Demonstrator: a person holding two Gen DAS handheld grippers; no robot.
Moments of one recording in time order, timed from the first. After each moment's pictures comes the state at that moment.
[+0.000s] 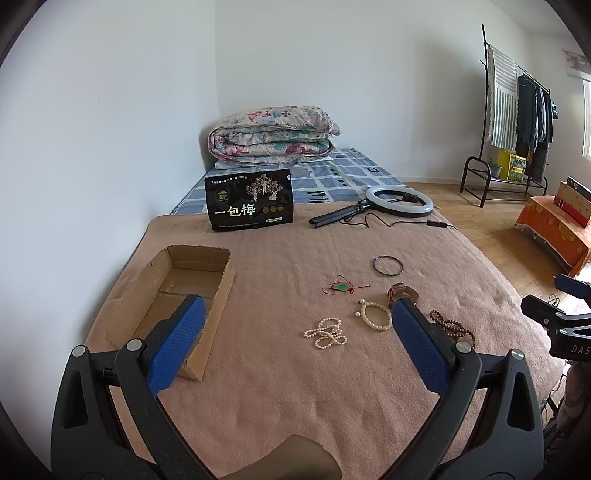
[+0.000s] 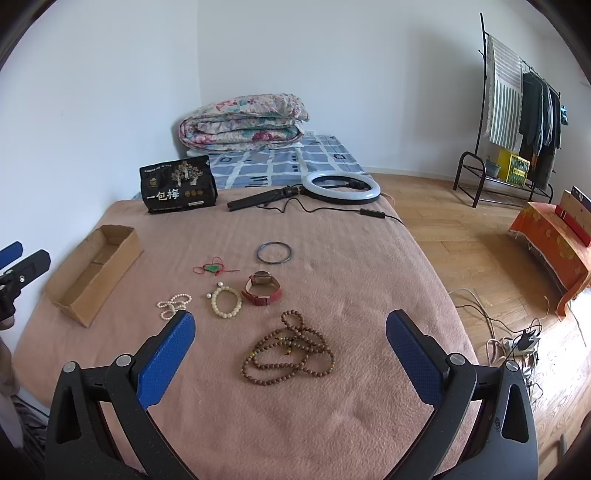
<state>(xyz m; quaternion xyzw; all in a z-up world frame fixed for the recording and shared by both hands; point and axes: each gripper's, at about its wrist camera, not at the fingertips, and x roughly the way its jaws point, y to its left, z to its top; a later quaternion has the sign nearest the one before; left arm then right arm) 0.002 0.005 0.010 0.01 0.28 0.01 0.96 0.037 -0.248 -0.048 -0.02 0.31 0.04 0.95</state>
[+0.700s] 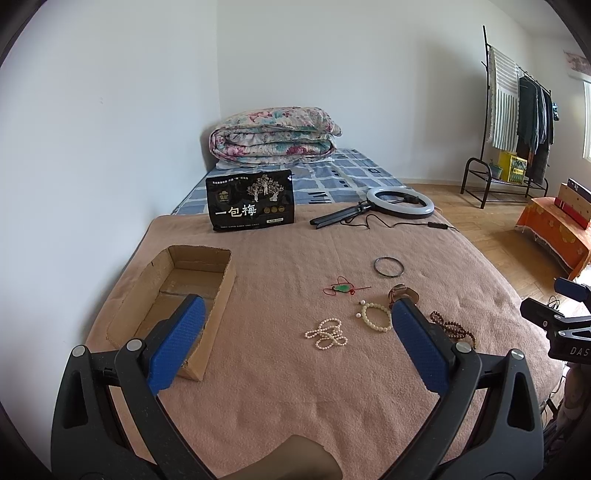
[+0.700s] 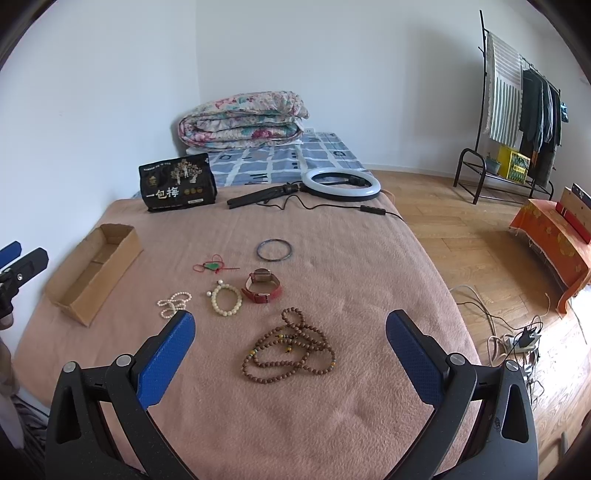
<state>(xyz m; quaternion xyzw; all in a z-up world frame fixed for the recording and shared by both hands) -0.001 0.004 0.006 0.01 0.28 0.01 0.96 0.037 -0.249 -0.051 -0.01 0.32 0.04 0.95</state>
